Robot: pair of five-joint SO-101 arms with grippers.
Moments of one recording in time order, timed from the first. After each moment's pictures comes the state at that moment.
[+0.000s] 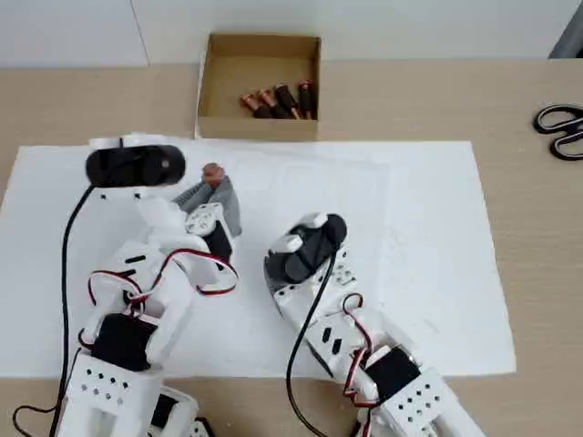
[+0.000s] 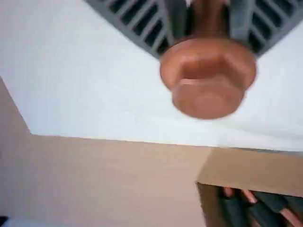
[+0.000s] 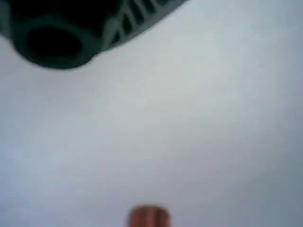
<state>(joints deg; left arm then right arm) 15.6 -62.9 52.9 44.3 27.4 -38.7 -76.6 85.2 23.8 -2.6</state>
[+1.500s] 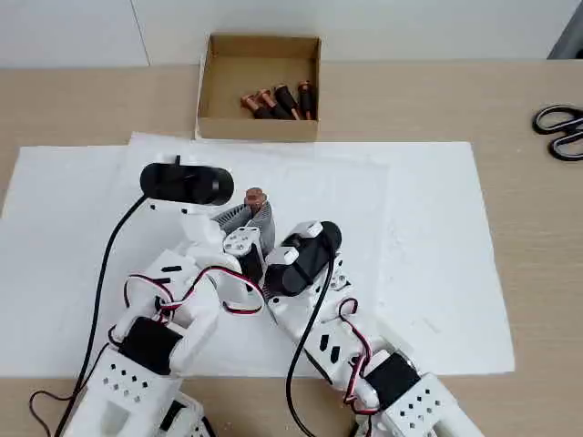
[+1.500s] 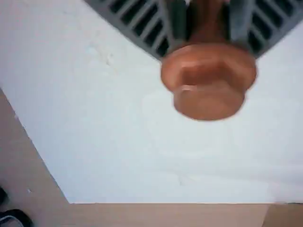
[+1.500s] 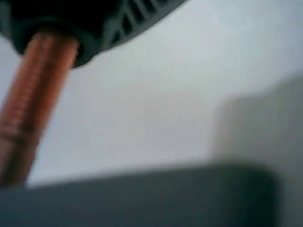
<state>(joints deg) 22.8 -63.1 61.0 39.3 27.6 -41.8 -79.2 85.5 23.8 -2.6</state>
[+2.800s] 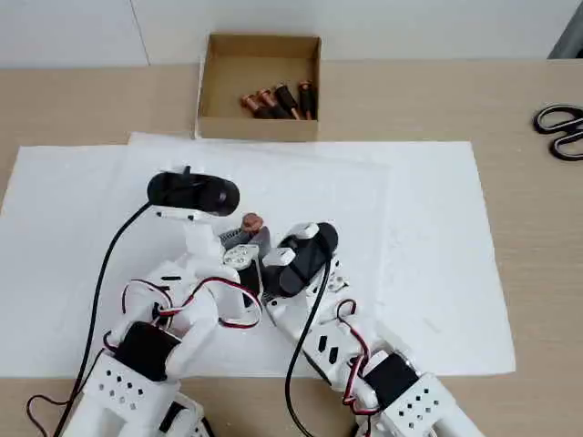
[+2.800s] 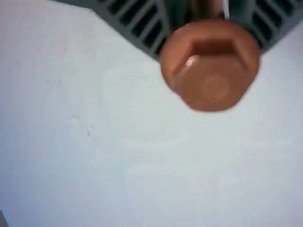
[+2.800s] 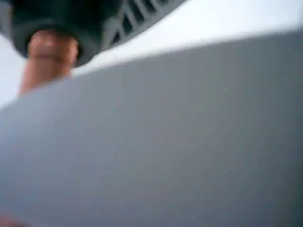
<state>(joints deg) 23.0 -64.4 60.7 51.4 27.6 -41.9 -79.1 85.7 23.8 -2.6</state>
